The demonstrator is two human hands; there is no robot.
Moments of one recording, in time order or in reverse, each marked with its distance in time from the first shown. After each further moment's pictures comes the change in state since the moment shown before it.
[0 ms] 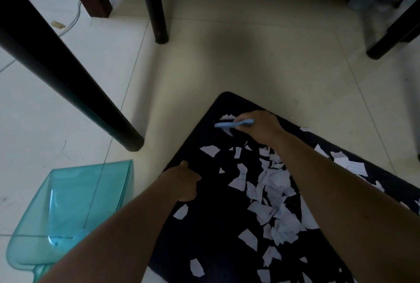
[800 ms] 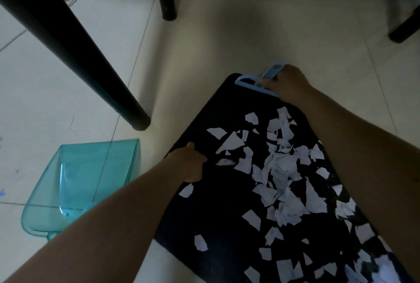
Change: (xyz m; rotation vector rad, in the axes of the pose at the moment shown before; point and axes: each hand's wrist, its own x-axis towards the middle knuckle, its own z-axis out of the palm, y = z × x) left_hand -0.004 0.003 0.003 -0.015 0.027 -0.015; right_hand 0.026 0.006 -0.045 0.047 0.152 0.131
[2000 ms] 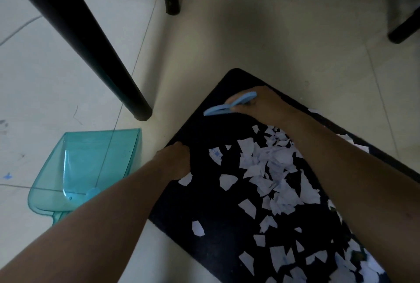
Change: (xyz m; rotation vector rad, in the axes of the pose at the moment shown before) left_hand -0.024 -0.013 0.029 -0.263 0.224 -0.102; right_hand -0.068 -0.035 0.032 0.260 -0.291 -0.268
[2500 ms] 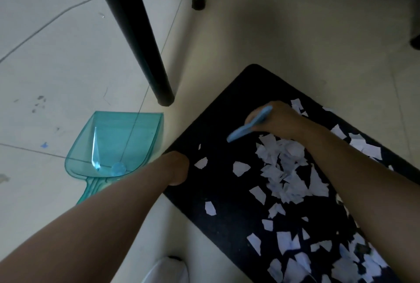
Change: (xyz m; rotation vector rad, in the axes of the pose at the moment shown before) left_hand -0.047 -0.027 0.030 0.151 -0.194 -0.048; right_hand -0.035 -0.006 0.025 -0.182 -0.175 0.083
